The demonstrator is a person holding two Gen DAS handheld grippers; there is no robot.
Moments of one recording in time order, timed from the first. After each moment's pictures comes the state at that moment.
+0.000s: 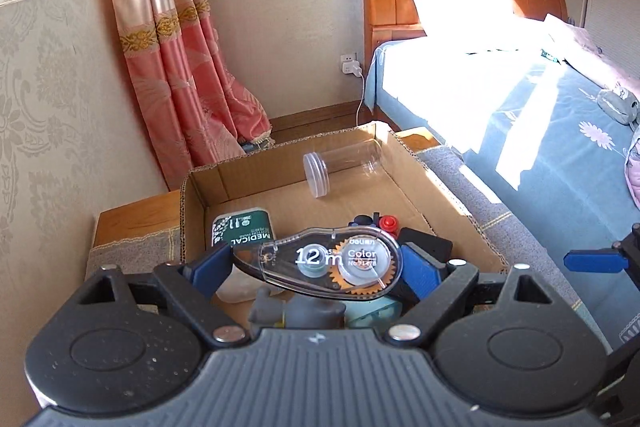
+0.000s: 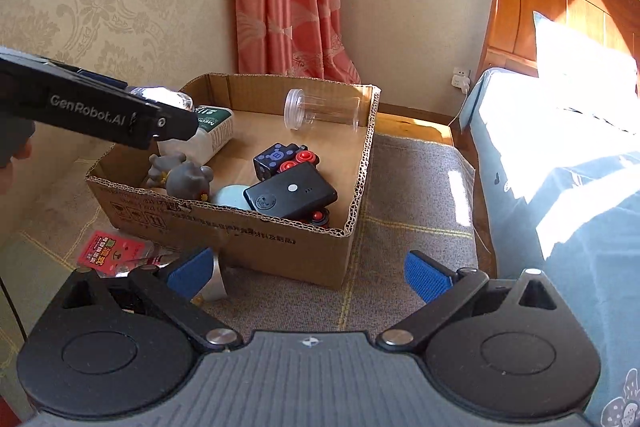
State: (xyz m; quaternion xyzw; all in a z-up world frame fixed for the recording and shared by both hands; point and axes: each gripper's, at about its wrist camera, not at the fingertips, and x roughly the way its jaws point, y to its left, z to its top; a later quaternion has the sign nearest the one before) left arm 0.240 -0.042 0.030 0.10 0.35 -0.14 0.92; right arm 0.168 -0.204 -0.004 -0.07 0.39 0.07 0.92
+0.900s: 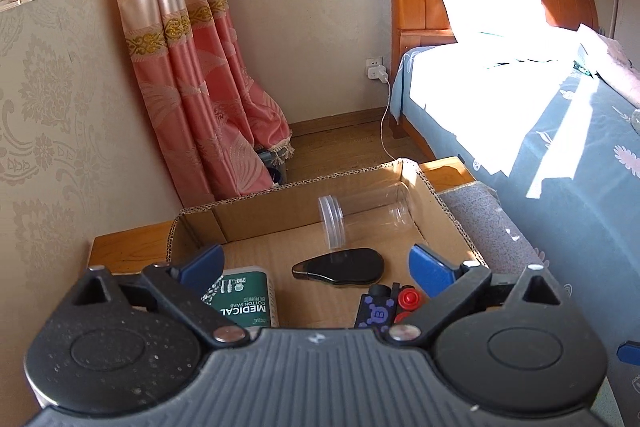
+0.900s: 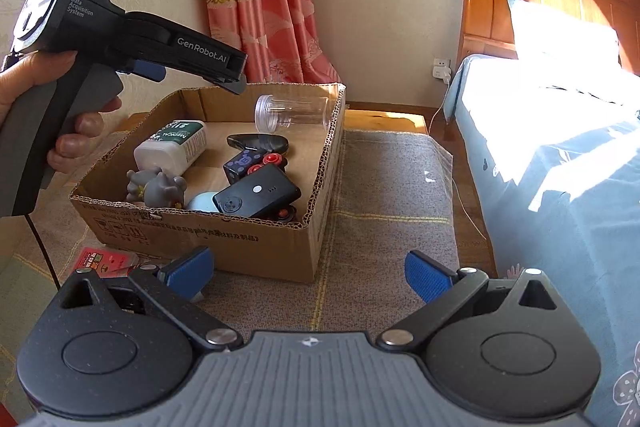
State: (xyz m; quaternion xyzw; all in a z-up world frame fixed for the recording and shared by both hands) left arm 0.294 -0.063 0.031 0.09 0.35 -0.10 0.93; right arm 0.163 -0.232 -0.004 -0.02 0.38 0.05 0.92
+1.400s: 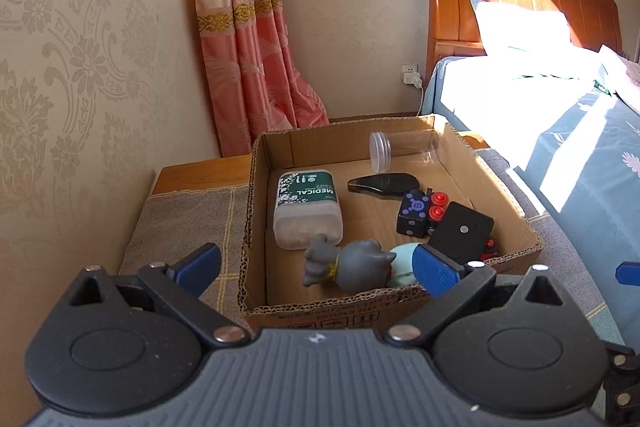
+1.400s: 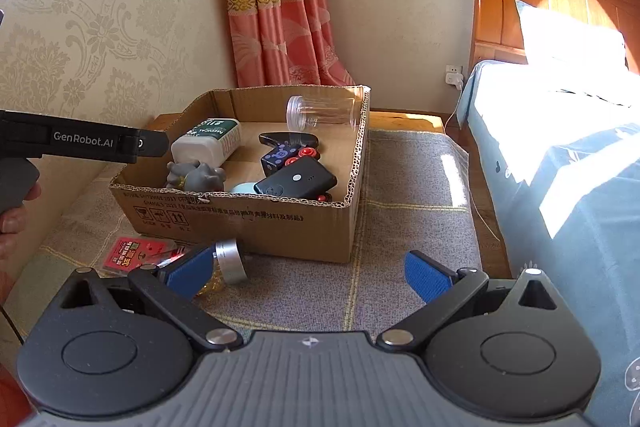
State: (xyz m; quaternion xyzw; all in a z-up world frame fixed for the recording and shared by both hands) left arm 0.187 0.003 0.015 0.05 0.34 -0.04 0.94; right arm 0.129 -0.214 0.002 -0.02 0.37 0.07 0.93
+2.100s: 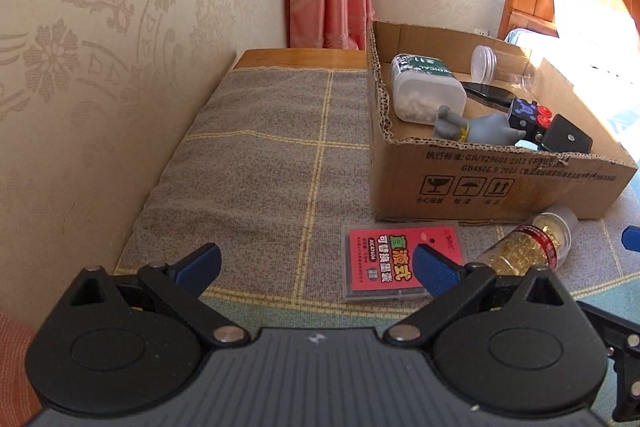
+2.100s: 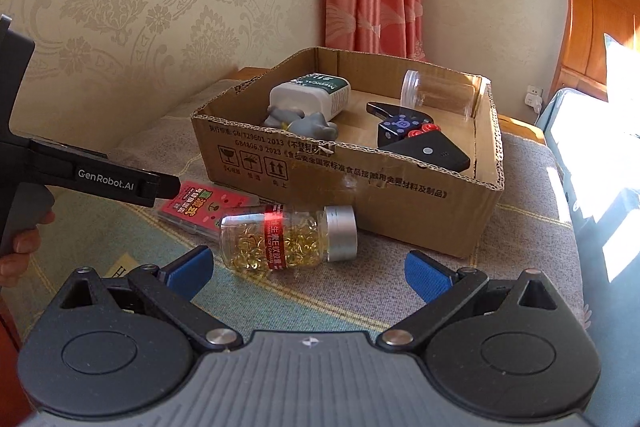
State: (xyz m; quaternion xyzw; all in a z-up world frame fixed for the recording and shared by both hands) left arm 0.152 0.081 -0.060 -0.01 0.41 0.04 0.91; right arm 0.134 -0.142 -0.049 -0.09 0.37 0.18 0.91
